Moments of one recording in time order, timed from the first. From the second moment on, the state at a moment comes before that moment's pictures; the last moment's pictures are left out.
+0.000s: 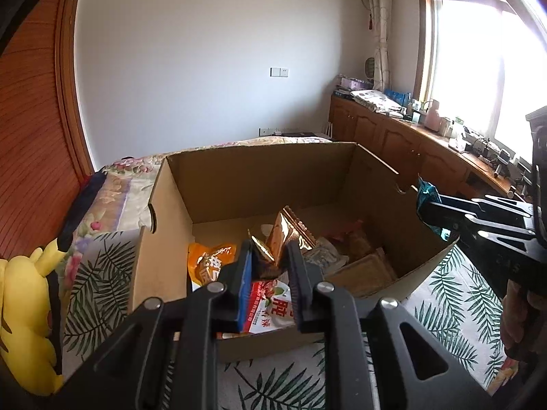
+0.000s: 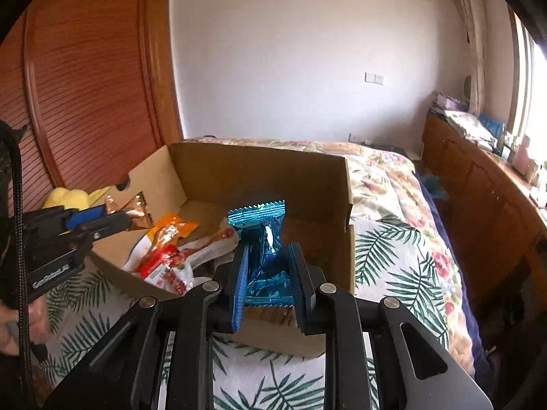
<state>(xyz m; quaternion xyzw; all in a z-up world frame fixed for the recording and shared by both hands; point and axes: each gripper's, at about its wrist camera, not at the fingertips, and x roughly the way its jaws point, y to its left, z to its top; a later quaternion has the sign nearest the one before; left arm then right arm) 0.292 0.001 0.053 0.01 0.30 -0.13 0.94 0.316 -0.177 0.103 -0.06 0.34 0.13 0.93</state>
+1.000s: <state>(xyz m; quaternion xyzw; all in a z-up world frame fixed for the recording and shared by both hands) 0.244 -0.008 0.076 0.03 0.25 -0.13 0.96 0.261 -0.184 0.119 -0.01 0.31 0.16 0.94</state>
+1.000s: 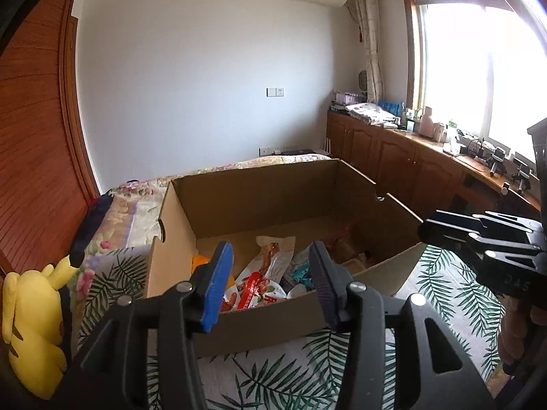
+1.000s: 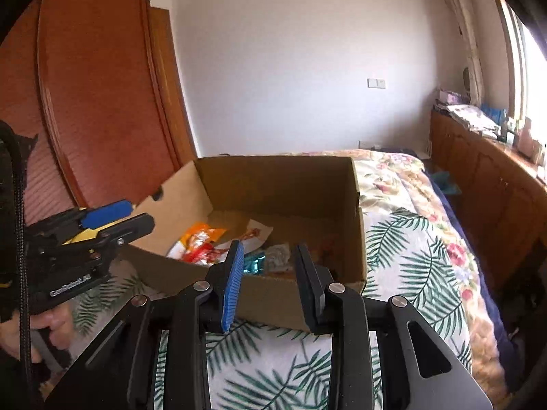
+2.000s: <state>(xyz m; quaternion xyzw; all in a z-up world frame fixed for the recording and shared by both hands) 0.092 -0.007 0.074 0.04 0.20 -0.10 0.97 0.135 -0.199 0.116 -0.03 0.27 0.10 0.96</state>
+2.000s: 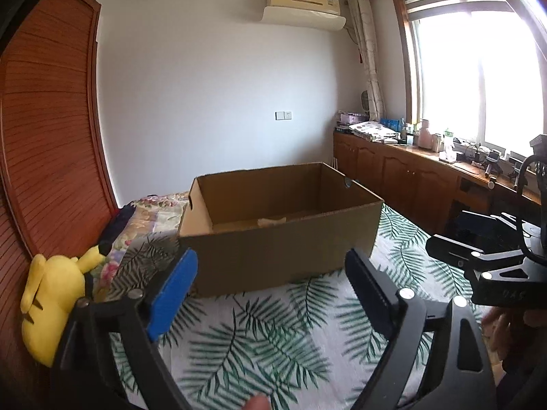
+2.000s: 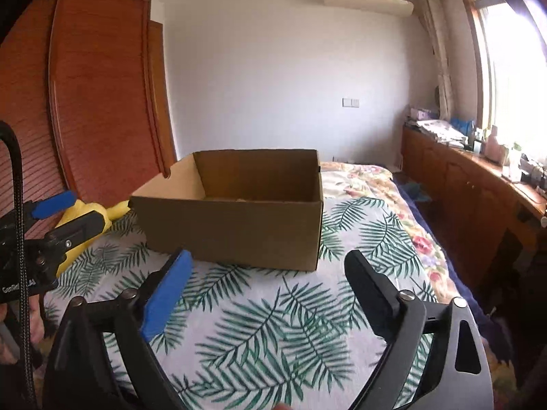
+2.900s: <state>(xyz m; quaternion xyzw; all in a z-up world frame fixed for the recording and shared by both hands) -0.005 0.008 0.062 0.02 0.22 -0.03 0.97 0.037 -0.170 0.128 -0.04 0.24 0.09 0.97</state>
